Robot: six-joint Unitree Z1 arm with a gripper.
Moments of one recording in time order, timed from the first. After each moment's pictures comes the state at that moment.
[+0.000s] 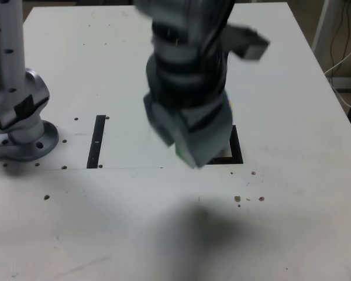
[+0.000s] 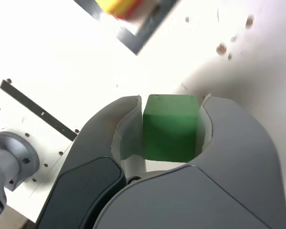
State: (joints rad) arm -0.55 1.94 -1.75 1.47 0.23 0.25
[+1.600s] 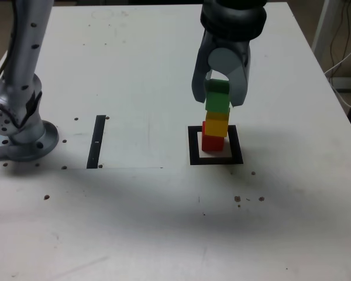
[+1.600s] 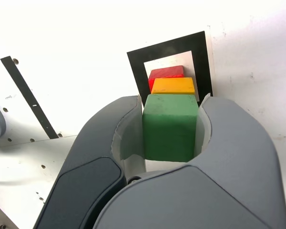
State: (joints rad) arm -0.12 2.06 -1.90 1.54 0.11 0.10
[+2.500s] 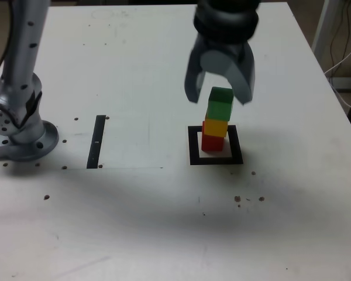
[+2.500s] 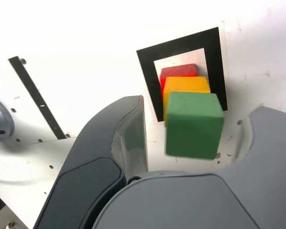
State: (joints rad) arm -0.12 2.01 -1.83 1.53 0.12 0.12
